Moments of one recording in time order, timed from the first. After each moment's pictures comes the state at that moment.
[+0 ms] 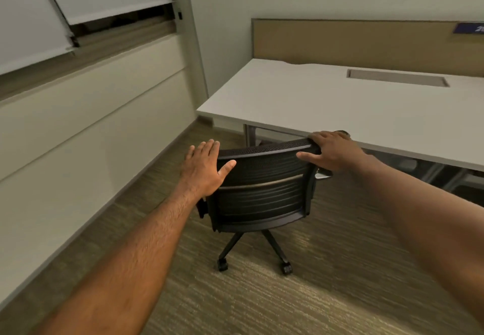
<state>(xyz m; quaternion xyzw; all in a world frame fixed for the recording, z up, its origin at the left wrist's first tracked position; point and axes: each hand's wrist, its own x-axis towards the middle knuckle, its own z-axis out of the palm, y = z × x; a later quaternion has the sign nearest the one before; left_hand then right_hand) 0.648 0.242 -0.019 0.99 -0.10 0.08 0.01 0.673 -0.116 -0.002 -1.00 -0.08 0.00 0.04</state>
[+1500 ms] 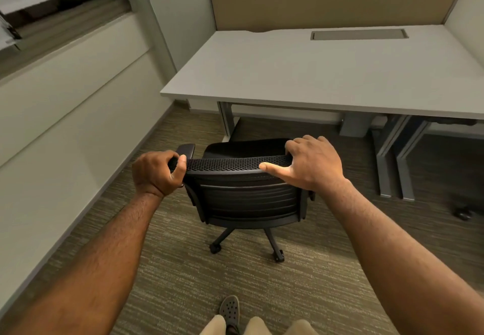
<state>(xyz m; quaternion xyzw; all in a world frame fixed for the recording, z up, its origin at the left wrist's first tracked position) 0.581 0.223 -0.040 0.93 -0.14 0.30 0.13 0.520 -0.121 -0.028 -0.98 -0.07 -0.15 0.04</state>
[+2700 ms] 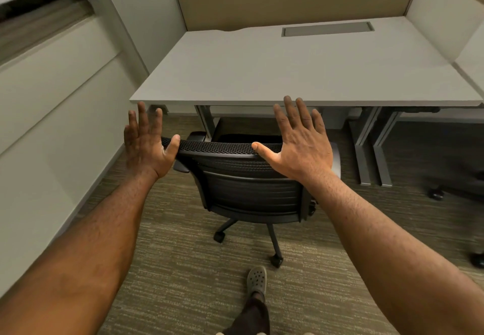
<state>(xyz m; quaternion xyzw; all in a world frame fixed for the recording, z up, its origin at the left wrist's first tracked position) 0.656 0.173 -0.035 0.98 -0.10 0.17 0.06 0.529 -0.152 -0.019 -0.98 0.06 -0.17 0.04</state>
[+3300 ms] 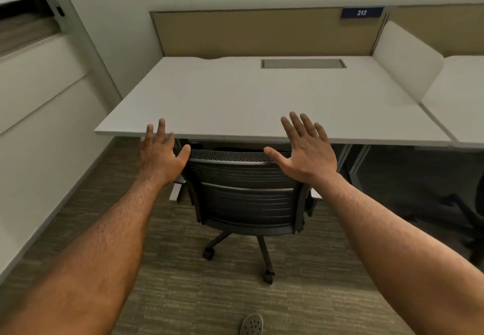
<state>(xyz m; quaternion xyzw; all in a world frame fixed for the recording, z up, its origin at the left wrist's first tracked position) 0.775 0.086 -0.037 0.98 -0.13 0.08 0.07 0.632 -0.241 -0.015 -0.98 0.09 -0.15 0.03</state>
